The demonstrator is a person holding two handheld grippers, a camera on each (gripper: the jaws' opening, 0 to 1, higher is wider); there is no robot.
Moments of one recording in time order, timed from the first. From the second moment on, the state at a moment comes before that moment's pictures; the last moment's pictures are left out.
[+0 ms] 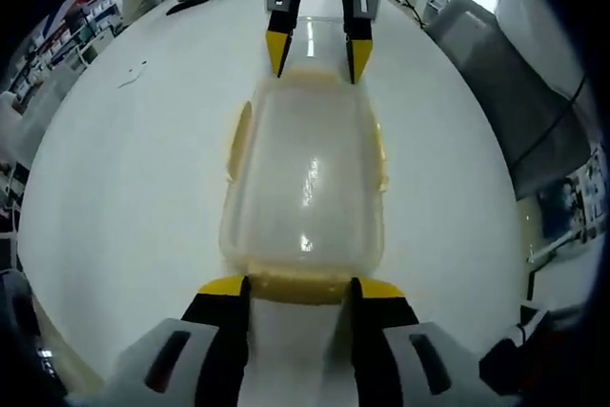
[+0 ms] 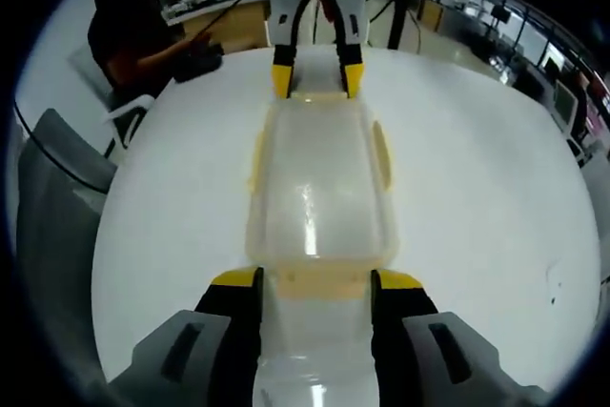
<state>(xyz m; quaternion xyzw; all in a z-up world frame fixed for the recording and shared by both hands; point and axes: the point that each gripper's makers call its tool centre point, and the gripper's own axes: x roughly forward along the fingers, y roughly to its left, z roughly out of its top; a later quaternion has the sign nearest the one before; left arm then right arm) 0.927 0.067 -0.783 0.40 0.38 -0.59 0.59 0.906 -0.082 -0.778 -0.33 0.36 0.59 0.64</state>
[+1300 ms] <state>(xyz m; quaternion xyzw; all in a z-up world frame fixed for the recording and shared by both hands) 0.944 0.077 -0.787 0.41 0.39 -0.58 0.58 0.917 -0.083 -0.788 -0.40 0.37 0.57 0.62</state>
